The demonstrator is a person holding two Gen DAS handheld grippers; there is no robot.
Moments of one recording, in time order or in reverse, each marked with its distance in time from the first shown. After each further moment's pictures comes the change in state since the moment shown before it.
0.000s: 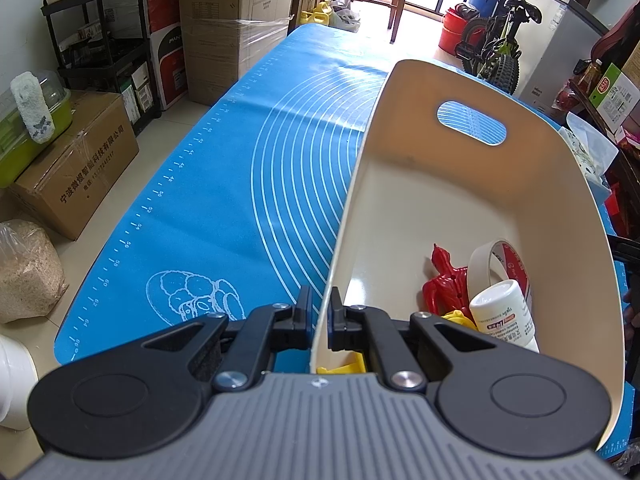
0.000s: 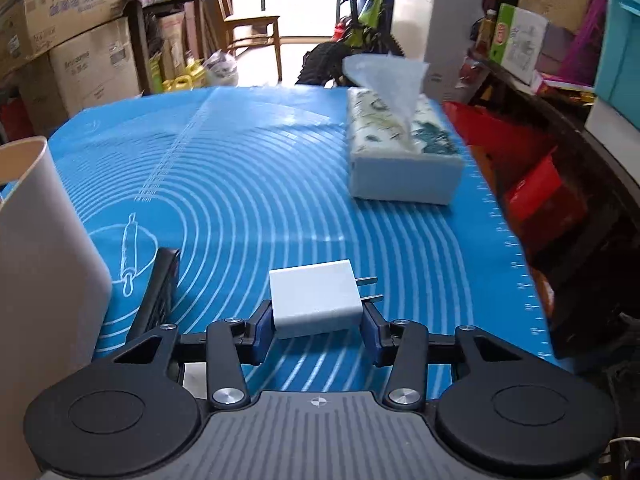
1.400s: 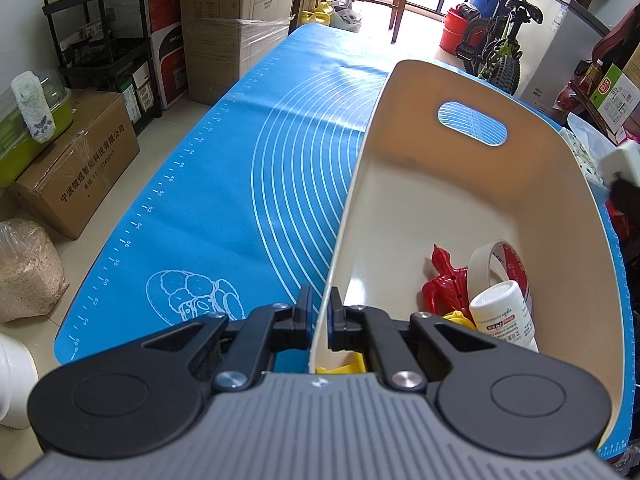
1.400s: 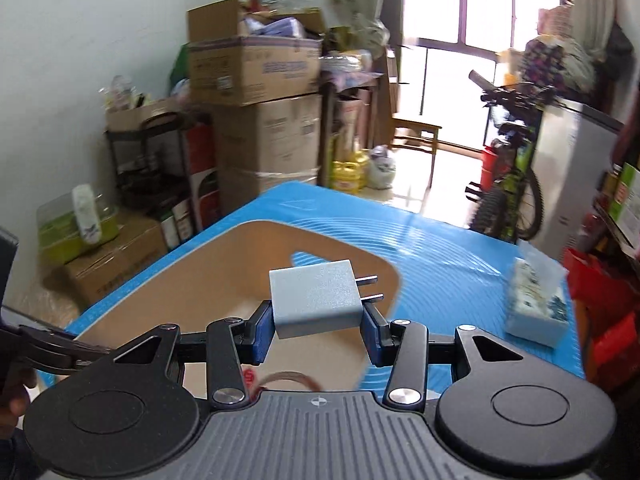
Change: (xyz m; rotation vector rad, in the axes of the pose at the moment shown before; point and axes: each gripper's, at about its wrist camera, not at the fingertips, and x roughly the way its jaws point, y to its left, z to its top) left arm 0.000 0.001 0.000 -0.005 0.000 -0.001; right arm -0.185 0.132 -0.006 -0.325 -0.224 0.368
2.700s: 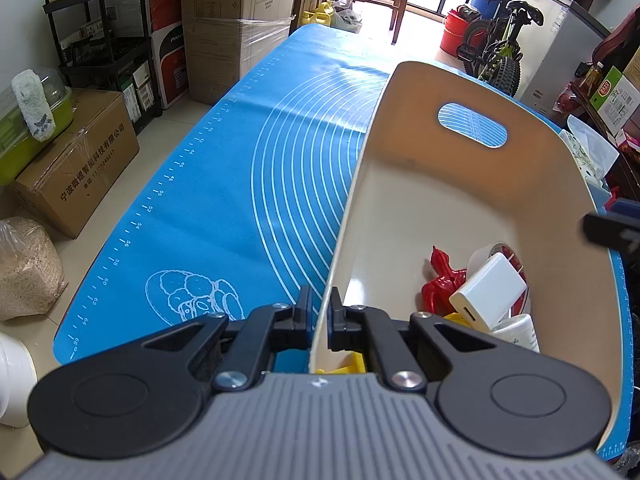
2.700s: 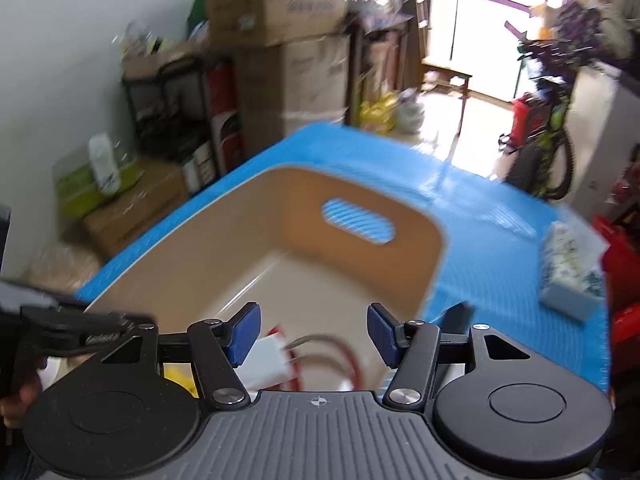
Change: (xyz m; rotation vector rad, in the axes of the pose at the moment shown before) left arm 0.000 0.001 0.000 -0.004 -0.001 -0.002; right arm 0.012 -0.017 0.012 0.018 0.153 0.024
